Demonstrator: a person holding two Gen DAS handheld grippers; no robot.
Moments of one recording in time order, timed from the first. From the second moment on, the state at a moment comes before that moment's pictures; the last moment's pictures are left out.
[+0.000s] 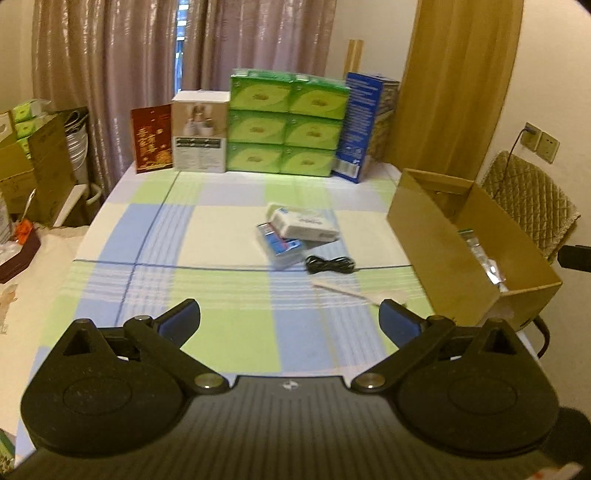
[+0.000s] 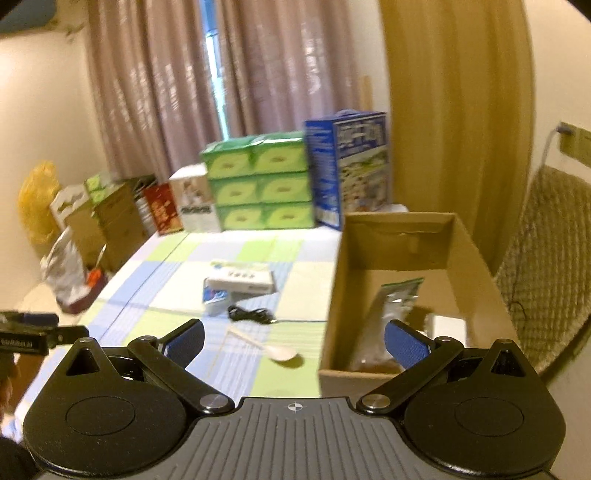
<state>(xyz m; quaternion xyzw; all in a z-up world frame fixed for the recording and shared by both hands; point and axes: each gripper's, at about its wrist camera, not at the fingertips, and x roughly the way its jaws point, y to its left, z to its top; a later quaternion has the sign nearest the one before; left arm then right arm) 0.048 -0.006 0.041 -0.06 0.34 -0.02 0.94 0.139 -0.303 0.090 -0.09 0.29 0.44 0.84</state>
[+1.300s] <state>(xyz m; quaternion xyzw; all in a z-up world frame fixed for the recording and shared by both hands) 0.096 -0.021 0.008 0.14 0.37 -0.15 0.90 0.131 -0.201 0.031 -0.47 0.22 0.55 0.65</state>
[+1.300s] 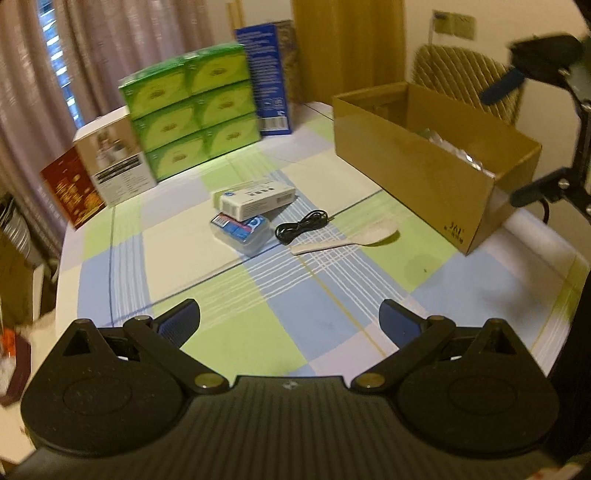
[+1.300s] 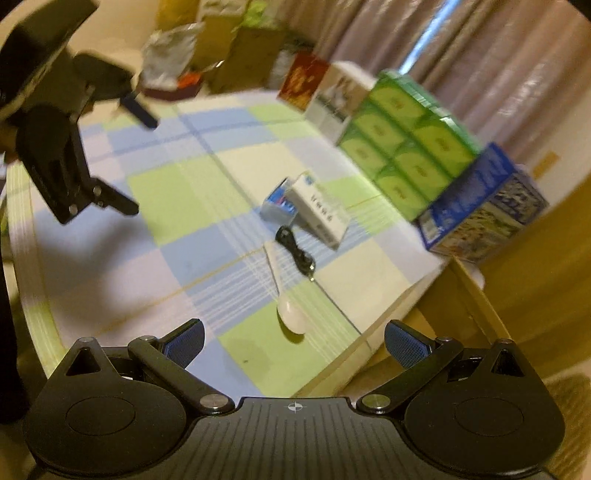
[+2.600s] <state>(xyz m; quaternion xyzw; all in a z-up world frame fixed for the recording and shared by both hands) 0.268 -0.035 -0.087 0.22 0.40 -0.32 0.83 0.238 -0.060 -0.115 -0.61 0.36 0.56 0.42</state>
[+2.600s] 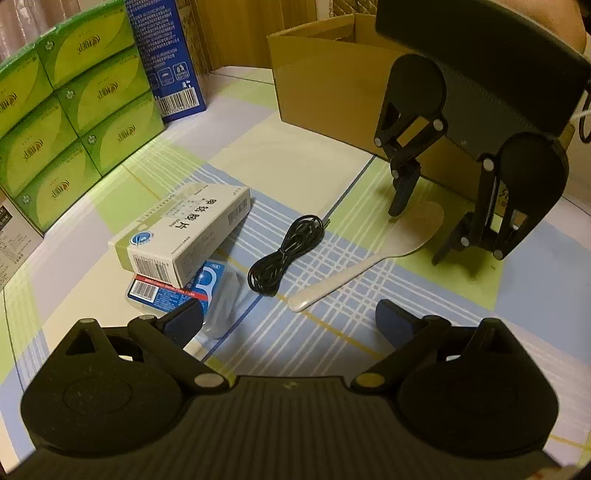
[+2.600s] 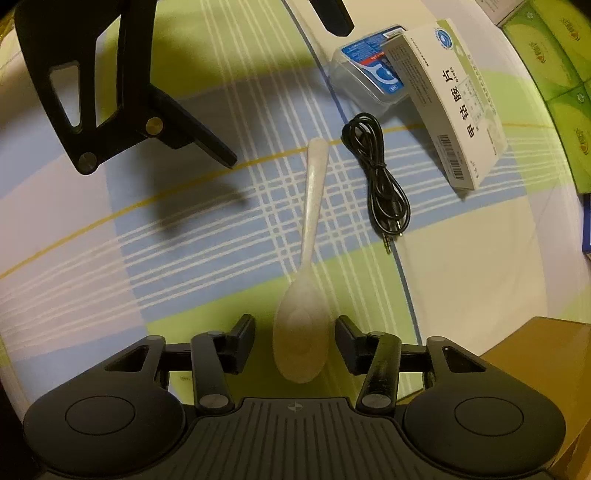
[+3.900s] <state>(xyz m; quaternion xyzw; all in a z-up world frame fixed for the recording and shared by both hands) 0.322 -0.075 -0.102 0.25 0.41 -0.37 0.79 0.261 -0.089 -0.057 -0.59 0.38 0.53 0.47</state>
